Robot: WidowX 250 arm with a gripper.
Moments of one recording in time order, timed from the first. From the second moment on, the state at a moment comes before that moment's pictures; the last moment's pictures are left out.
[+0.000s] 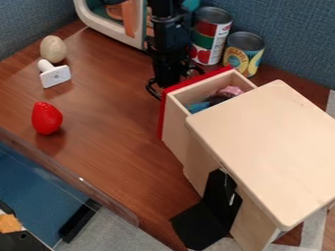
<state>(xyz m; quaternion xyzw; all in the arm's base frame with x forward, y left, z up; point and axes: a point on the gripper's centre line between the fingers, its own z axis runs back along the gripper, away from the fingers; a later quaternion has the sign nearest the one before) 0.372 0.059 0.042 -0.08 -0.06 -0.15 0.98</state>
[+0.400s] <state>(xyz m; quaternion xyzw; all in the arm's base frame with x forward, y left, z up) 0.377 0.071 0.040 -0.08 -0.05 -0.15 0.98</state>
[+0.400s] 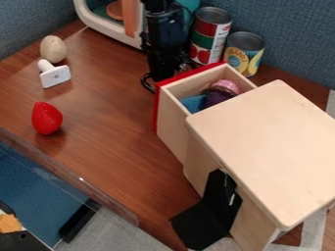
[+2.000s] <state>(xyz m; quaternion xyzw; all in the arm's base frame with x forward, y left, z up) 0.375 0.084 0.039 -0.09 -0.02 -0.19 0.98</state>
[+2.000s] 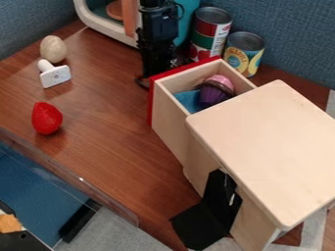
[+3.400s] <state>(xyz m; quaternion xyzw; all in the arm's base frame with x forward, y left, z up) 0.284 -0.016 0.159 0.00 -0.04 -0.35 0.94</state>
